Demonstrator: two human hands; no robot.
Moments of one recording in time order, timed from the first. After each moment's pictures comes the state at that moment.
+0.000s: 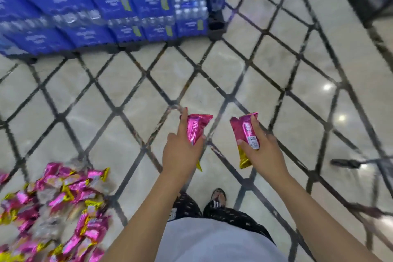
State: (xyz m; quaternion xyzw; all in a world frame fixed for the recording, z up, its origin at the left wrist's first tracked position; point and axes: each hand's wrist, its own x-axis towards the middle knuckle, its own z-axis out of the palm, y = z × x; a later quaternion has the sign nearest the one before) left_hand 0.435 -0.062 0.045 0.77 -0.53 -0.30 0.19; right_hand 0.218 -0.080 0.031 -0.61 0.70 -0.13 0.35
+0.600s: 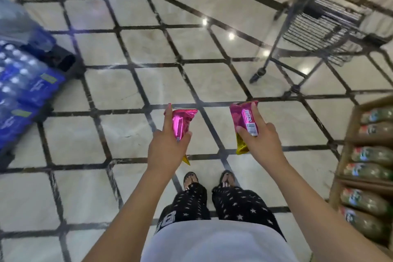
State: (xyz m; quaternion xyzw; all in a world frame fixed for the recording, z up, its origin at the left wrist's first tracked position) left_hand 0.284 -0.204 0.023 0.48 -0.81 -0.34 -0.01; right_hand 0.106 -0.039 0.015 -0.19 0.91 -0.27 0.25
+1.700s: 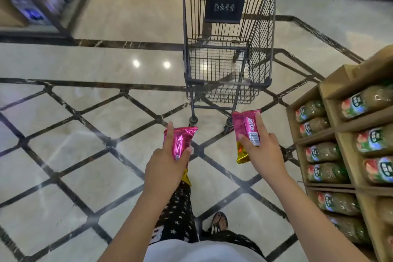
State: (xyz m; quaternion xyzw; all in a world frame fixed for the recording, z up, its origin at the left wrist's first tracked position) left_hand -0.160 -0.198 0.050 0.24 -0.91 -0.34 -0.06; right_hand -0.258 0.023 0.063 0.03 0.92 -0.35 0.17
